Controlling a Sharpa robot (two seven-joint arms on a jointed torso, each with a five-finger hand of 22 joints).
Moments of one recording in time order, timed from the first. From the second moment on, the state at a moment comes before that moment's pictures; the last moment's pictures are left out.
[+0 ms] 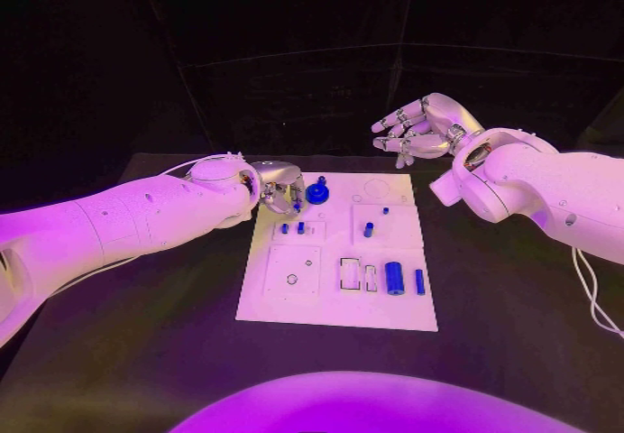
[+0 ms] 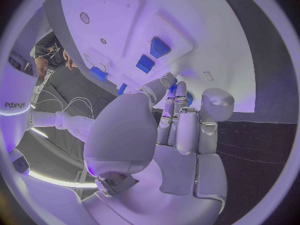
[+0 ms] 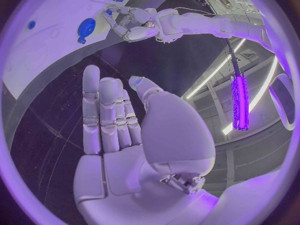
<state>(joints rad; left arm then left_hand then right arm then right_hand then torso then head) 1.18 -0.63 -0.06 1.14 -1.48 -0.08 0.06 1.36 -0.10 0.49 -0.10 0.05 1.07 0.13 0.26 0.07 1.10 0.06 0.38 0.07 1.47 -0.01 1.39 1.14 0.14 1.39 0.09 1.08 0.98 1.31 -0.73 -0.04 1.43 -0.79 -0.40 0.10 1.33 -0.11 0.24 0.06 0.47 0.97 0.16 0.09 0.07 1.10 0.07 0.54 0.48 1.39 -0.01 0.77 0.80 0.18 1.19 0.09 0.78 0.38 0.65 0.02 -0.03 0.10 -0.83</state>
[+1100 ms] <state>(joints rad) 1.18 -0.64 -0.06 1.16 -1.48 -0.10 0.06 1.36 -0.10 0.49 -0.10 0.05 1.08 0.12 0.25 0.07 1.11 0.06 0.38 0.07 1.46 -0.02 1.39 1.14 0.14 1.39 0.09 1.09 0.99 1.31 -0.73 -0.04 1.43 -0.79 -0.40 0.10 1.33 -0.11 0.24 0.06 0.48 0.97 0.16 0.09 0.07 1.10 0.07 0.54 0.48 1.39 -0.01 0.77 0.80 0.18 1.19 0.09 0.78 0.38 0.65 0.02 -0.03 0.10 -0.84</state>
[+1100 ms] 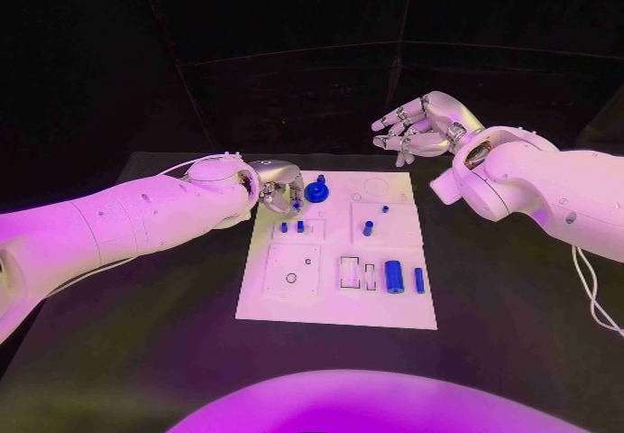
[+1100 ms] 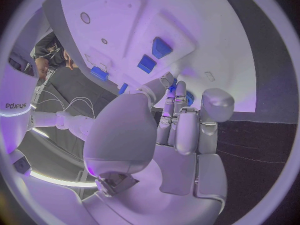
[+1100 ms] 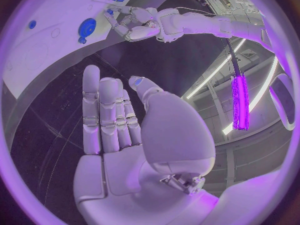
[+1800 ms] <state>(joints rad) 1.18 -0.64 -0.06 1.16 -1.48 -0.09 0.05 1.35 -0.11 0.49 -0.10 0.05 1.08 0.12 0.25 0.07 1.11 0.06 0.37 0.07 1.46 -0.02 1.39 1.13 0.14 1.38 0.08 1.09 0.98 1.31 -0.73 -0.04 1.43 -0.79 -0.40 0.10 1.33 -0.11 0.24 0.06 0.48 0.97 0.16 0.09 0.07 1.10 0.07 0.54 0.48 1.39 -0.01 0.77 0.80 0.18 1.19 0.09 0.78 0.38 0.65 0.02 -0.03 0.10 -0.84</state>
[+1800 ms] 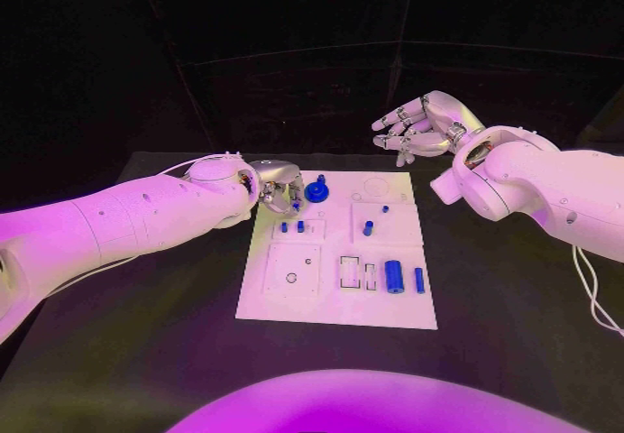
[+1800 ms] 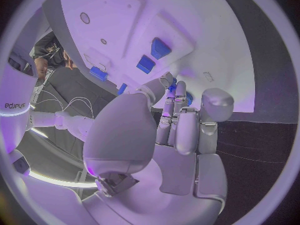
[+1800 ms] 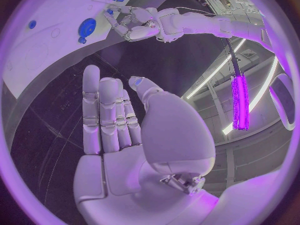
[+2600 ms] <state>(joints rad) 1.18 -0.64 -0.06 1.15 -1.48 -0.07 0.02 1.35 -0.11 0.49 -0.10 0.05 1.08 0.12 0.25 0.07 1.11 0.06 0.37 0.07 1.46 -0.02 1.39 1.13 0.14 1.38 0.08 1.09 0.98 1.31 -0.73 -0.04 1.43 -0.79 -0.40 0.10 1.33 -0.11 0.24 0.06 0.48 0.97 0.16 0.09 0.07 1.10 0.07 0.54 0.48 1.39 -0.01 0.77 0.80 0.18 1.19 0.09 0.78 0.38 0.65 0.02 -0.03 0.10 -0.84</state>
